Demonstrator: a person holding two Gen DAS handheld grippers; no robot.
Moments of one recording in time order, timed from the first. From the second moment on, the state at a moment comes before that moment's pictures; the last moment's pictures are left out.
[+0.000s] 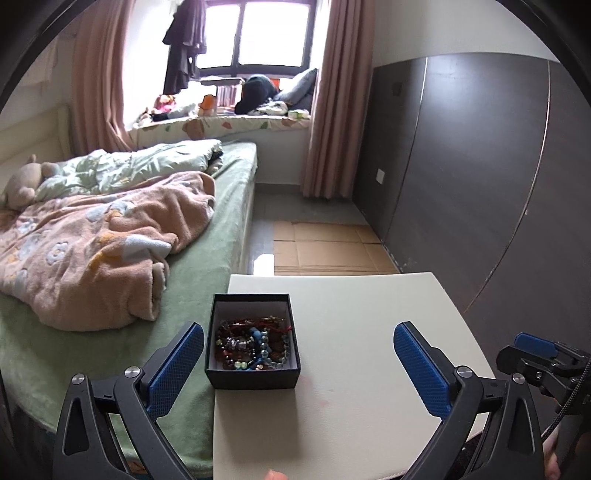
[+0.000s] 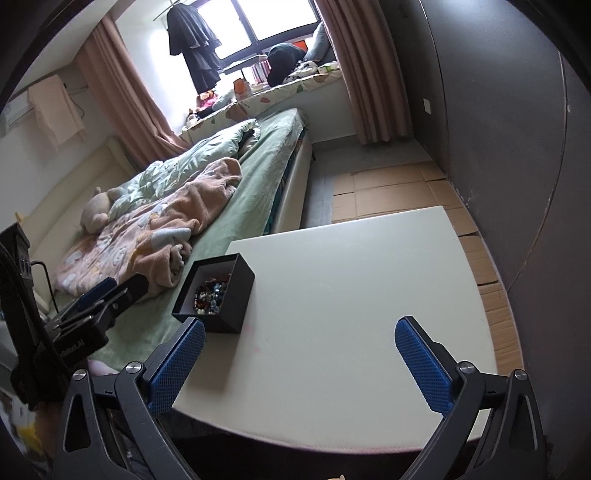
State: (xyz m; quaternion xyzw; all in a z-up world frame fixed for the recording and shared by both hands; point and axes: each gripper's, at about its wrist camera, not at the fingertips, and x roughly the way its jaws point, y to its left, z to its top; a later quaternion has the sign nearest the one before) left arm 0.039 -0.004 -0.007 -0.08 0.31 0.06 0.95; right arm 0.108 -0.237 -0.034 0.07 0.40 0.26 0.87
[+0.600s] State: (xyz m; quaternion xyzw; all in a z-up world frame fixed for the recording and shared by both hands) left arm 0.021 -0.010 0.008 -0.08 0.28 0.05 0.96; right arm 0.099 -0.256 -0.033 0.09 0.40 0.26 0.87
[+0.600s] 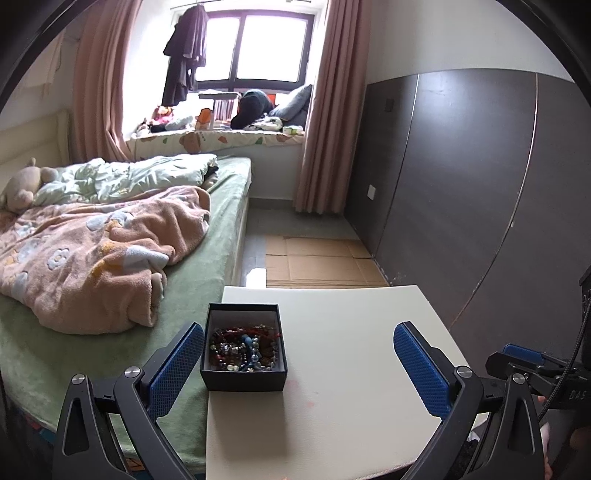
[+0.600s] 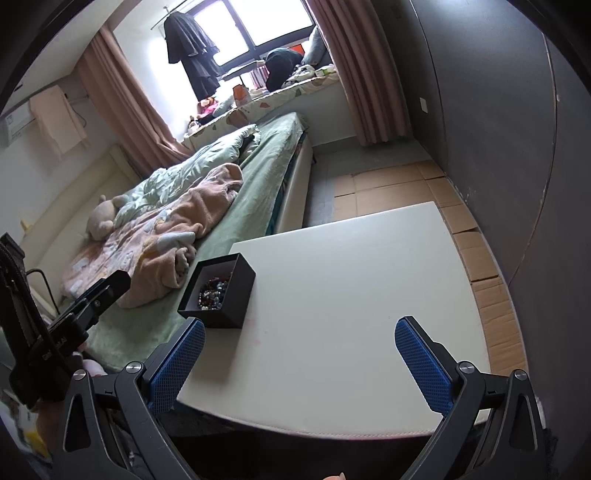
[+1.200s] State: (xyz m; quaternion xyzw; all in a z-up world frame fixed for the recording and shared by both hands) left arm 0.012 -0.005 0.015 -0.09 0.26 0.06 0.96; right arm 0.095 -0.255 -0.029 0.09 0.39 0.27 0.87
